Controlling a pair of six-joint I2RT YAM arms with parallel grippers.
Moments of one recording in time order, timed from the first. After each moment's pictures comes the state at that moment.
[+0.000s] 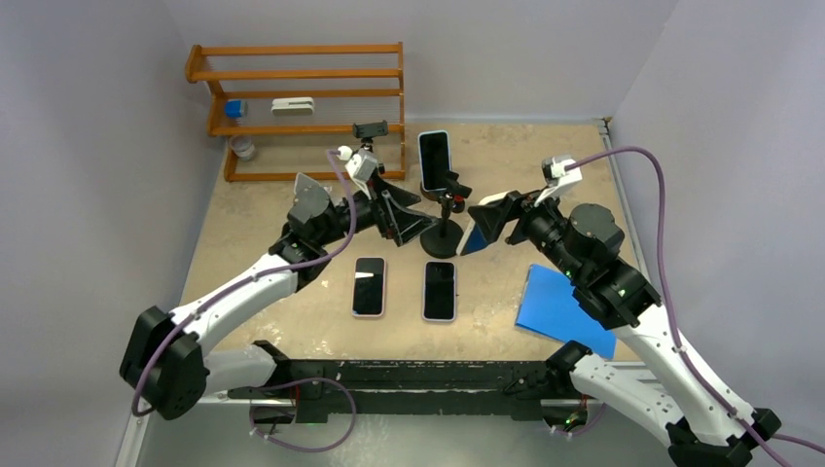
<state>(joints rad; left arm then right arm) -0.61 1.23 0.79 0.55 0.51 -0.57 0.62 0.75 0.97 -0.32 0.05 0.35</state>
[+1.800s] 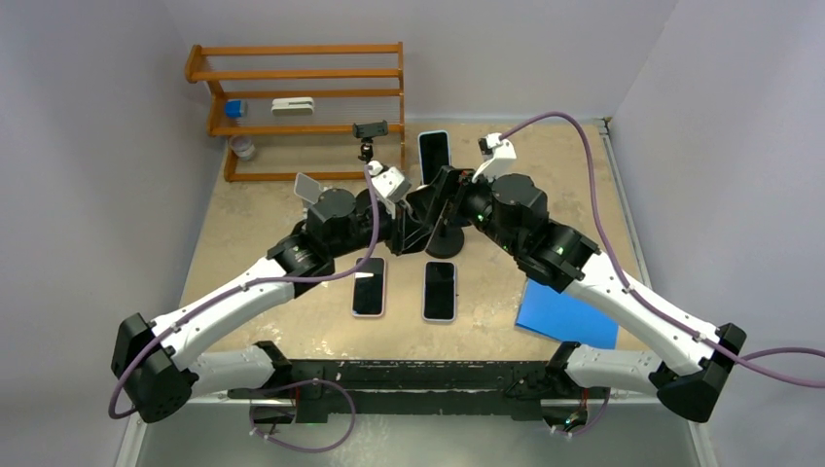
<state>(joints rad) -0.78 1.16 0.93 0.09 0.29 -0.21 0.85 1.12 1.19 -0.29 0.20 0.62</state>
